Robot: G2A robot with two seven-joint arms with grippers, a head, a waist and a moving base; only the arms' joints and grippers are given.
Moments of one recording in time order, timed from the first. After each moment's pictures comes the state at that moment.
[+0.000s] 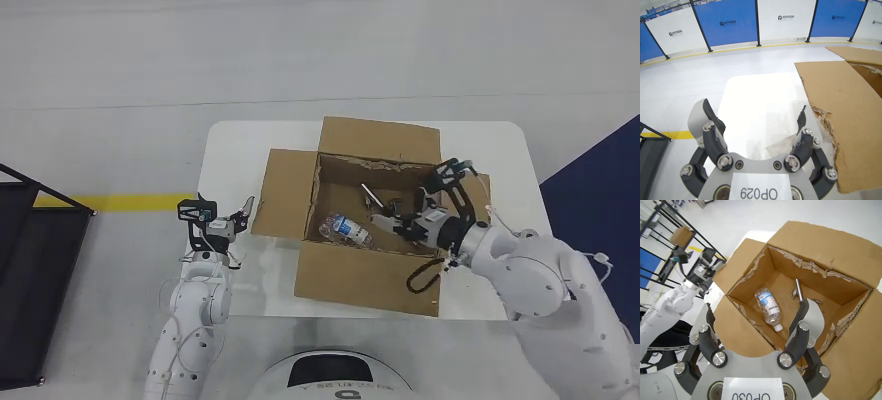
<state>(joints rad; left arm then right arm) 1.71 -1.46 -1.49 -1.65 1.51 0.03 0.14 -1.54 -0.98 1.40 -2.21 -0.64 0.04 0.91</state>
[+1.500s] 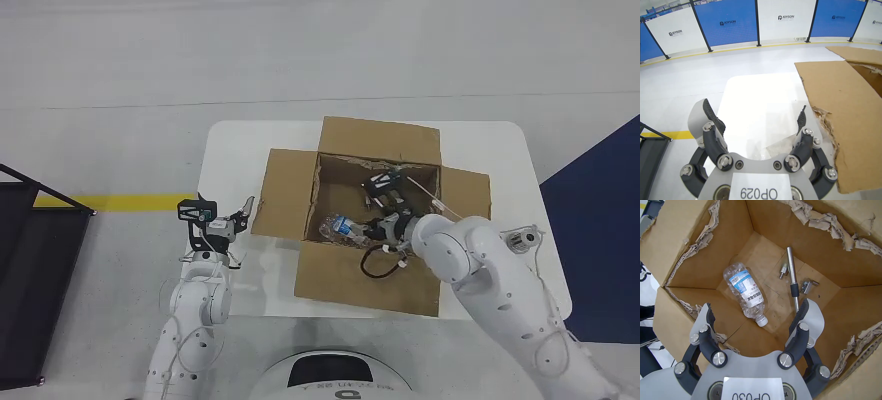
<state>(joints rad) 1.71 -1.46 -1.49 -1.65 1.51 0.03 0.14 -1.30 -1.02 1.06 -1.98 -0.89 0.19 1.07</state>
